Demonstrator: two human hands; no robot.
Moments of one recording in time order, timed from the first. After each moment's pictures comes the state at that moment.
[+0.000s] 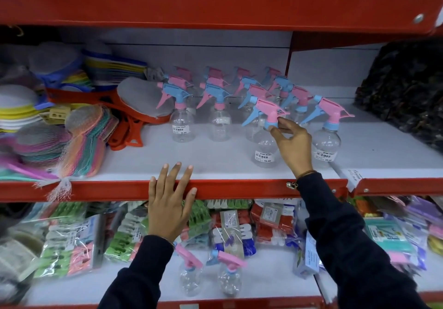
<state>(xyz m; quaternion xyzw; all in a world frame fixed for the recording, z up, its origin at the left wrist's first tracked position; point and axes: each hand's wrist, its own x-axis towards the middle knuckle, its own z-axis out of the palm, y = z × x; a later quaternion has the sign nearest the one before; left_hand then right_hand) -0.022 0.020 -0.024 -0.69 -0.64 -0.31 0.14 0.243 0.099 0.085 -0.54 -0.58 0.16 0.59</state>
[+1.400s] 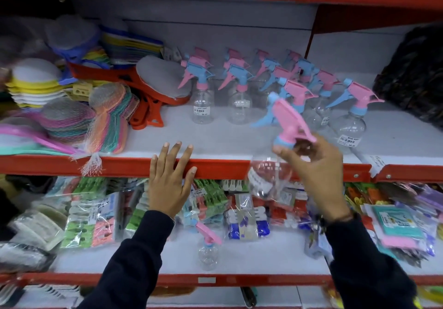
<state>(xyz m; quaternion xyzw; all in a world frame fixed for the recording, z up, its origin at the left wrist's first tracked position) -0.077 0.018 -0.026 -0.68 -0.64 -0.31 0.16 0.188 -0.028 0.086 -0.48 -0.61 0.22 0.59</state>
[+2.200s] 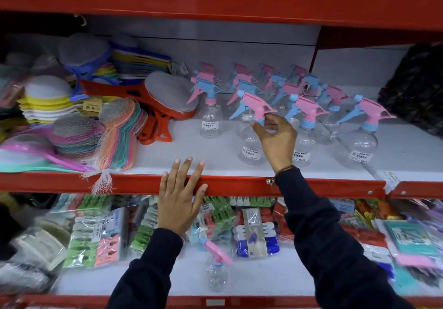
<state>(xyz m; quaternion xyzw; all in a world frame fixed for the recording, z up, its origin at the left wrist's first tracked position) -0.081 0.022 -0.028 -0.70 -0.63 -0.30 0.16 0.124 0.107 0.081 -0.52 -0.57 0.13 0.63</state>
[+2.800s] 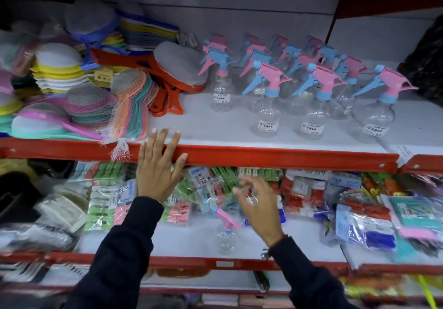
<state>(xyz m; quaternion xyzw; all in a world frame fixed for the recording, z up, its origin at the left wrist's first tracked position) -0.148 0.013 -0.028 -0.66 -0.66 -0.30 0.20 0.091 -0.028 -0.058 -0.51 -0.69 0.22 0.46</state>
